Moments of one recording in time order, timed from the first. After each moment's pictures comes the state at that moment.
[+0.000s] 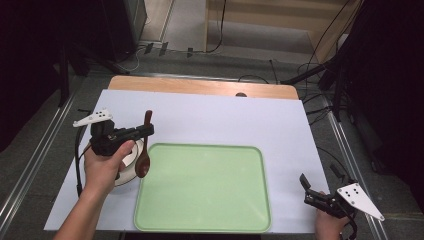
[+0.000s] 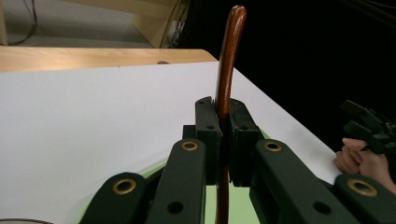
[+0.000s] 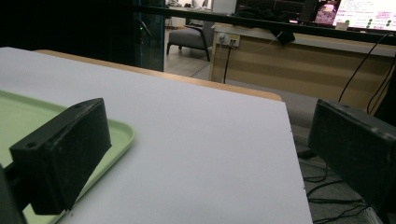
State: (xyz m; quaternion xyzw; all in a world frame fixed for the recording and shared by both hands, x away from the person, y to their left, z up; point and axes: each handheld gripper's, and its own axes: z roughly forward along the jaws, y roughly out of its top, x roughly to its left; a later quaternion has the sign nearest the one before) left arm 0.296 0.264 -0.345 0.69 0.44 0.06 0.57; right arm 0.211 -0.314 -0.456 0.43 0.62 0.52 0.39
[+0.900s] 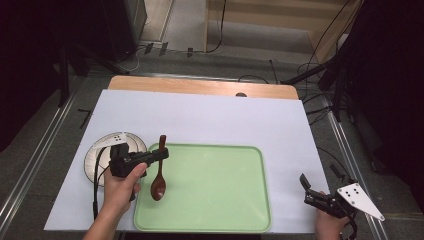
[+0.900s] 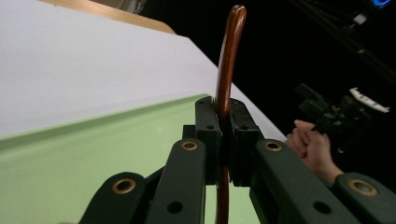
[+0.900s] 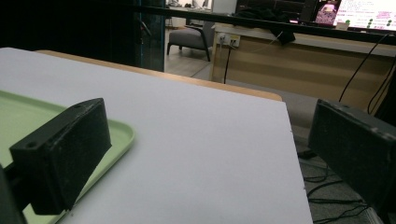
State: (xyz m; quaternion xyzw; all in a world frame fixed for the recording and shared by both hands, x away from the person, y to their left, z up) left arm 0.280 0.248 -0.411 0.67 0.43 -0.04 0.61; right arm 0.211 -0.315 -0.456 0.43 0.62 0.52 0.39
